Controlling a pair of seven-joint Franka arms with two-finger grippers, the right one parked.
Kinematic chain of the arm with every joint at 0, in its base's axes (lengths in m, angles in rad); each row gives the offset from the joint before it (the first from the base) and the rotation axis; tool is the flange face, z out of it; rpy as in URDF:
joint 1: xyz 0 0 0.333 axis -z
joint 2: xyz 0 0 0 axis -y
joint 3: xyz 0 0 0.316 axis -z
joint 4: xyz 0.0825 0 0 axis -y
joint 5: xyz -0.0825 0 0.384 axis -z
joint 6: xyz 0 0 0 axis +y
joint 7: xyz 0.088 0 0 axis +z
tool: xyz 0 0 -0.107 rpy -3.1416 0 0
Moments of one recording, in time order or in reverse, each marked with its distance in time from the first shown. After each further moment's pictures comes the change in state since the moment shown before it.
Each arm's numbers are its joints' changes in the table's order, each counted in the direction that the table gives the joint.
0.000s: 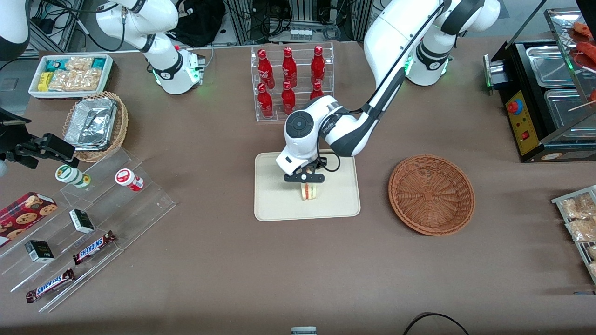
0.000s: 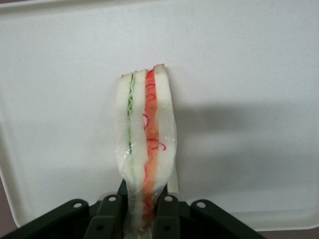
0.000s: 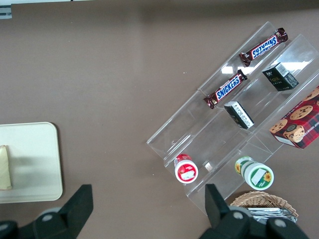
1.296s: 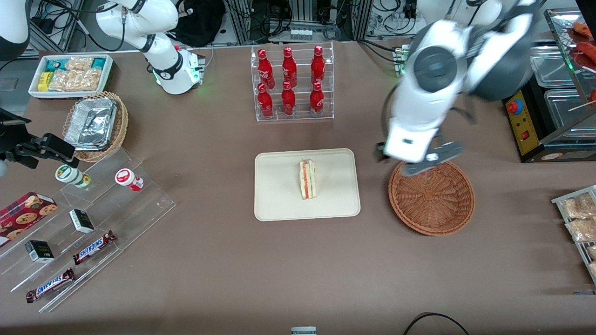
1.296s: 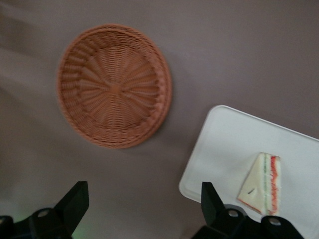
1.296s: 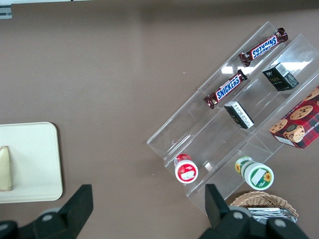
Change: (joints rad) arm -0.342 0.520 -0.059 0.021 0.000 0.567 0.024
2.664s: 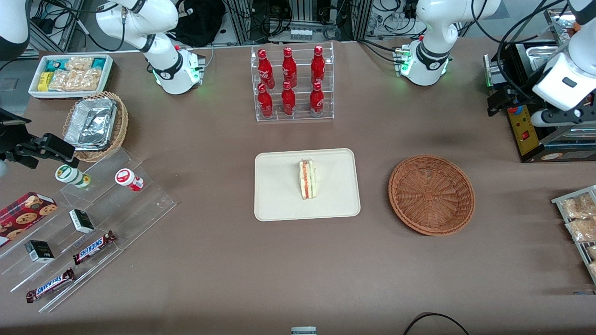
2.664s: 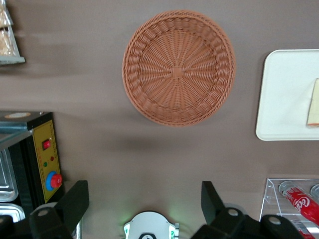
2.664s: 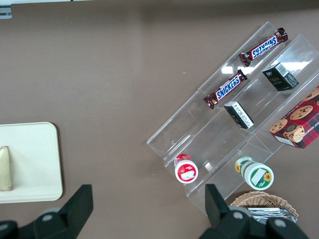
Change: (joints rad) arm -0.403 0.273 0.002 -0.149 0.117 0.138 -0.791
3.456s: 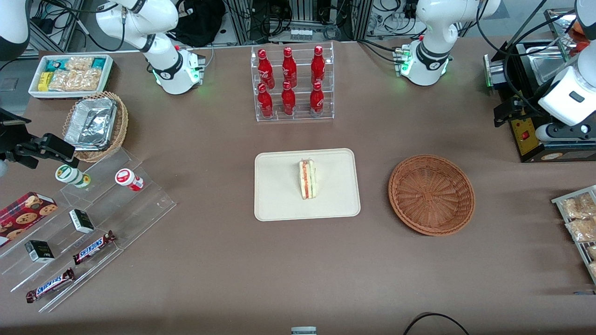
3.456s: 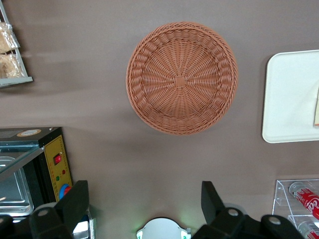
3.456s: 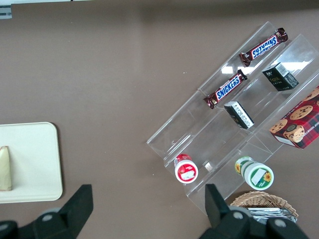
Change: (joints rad) arm -0.016 -0.065 0.009 0.063 -0.028 0.000 -0.059
